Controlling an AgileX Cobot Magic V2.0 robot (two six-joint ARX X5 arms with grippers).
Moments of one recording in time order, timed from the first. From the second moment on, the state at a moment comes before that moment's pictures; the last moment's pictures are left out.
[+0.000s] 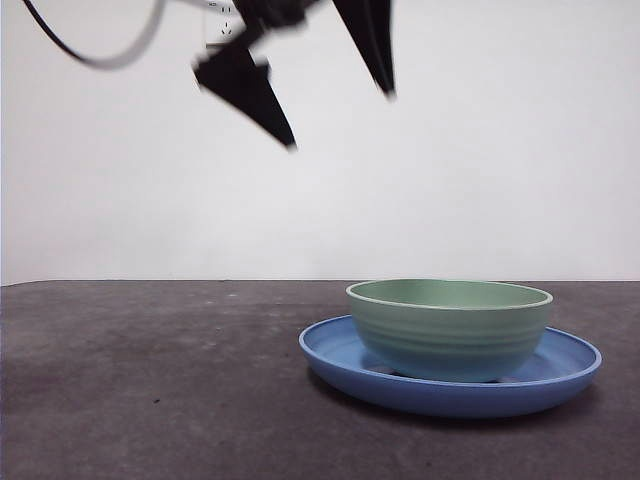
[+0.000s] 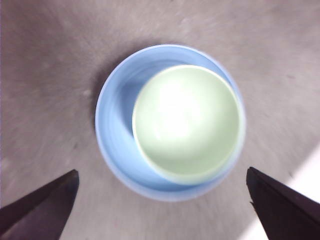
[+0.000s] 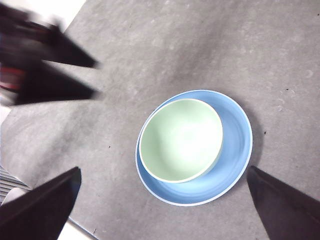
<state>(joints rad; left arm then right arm) -0.73 1.72 1.74 -1.07 0.21 -0.10 0.00 0.65 0.90 -0.92 -0.65 0.13</state>
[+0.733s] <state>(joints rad) -0.58 0.71 1.21 -1.13 0.21 0.04 0.00 0.65 0.90 -0.93 -0.65 0.13</state>
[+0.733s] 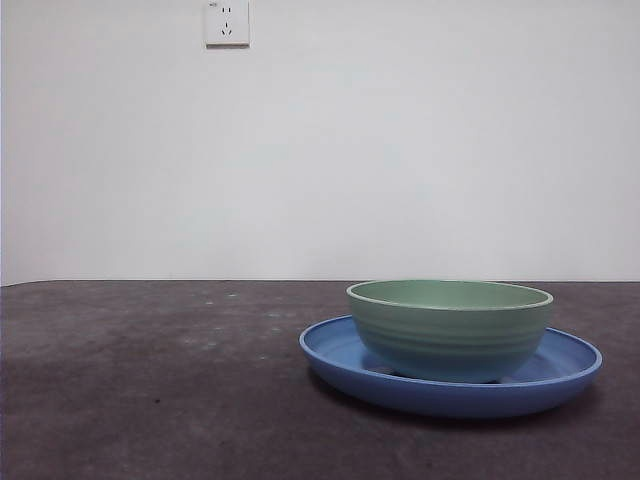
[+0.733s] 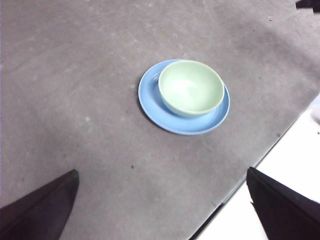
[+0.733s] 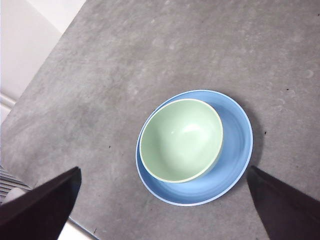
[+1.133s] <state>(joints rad) -0.58 0.37 1.00 -1.12 0.21 -0.03 0.00 0.65 0.90 -0.94 -0.65 0.13</state>
